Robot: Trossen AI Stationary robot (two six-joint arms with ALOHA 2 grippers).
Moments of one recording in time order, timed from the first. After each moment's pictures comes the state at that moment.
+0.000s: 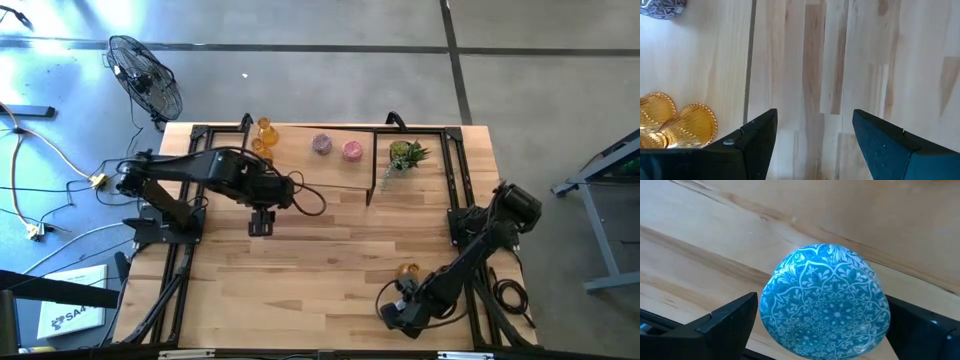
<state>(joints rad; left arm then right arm) -0.14 1.59 1.83 -1.52 -0.23 -0.15 0.84 1.79 1.00 -0.51 -0.04 2.09</state>
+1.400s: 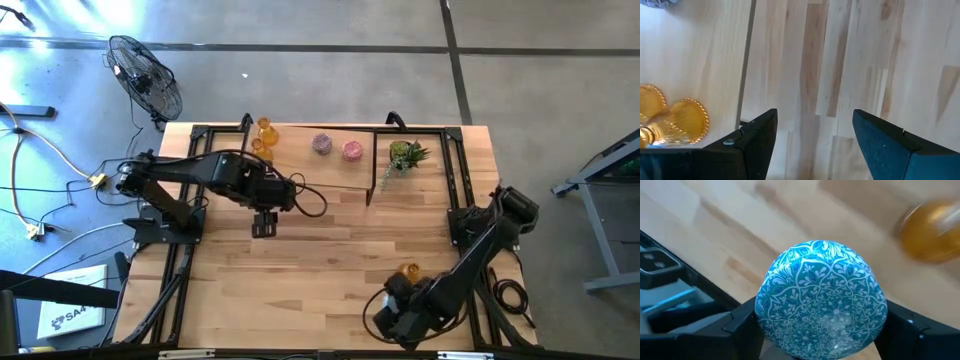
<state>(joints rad) -0.15 1.59 1.80 -1.50 -0.23 -0.23 0.82 1.79 1.44 -1.04 0.19 1.78</state>
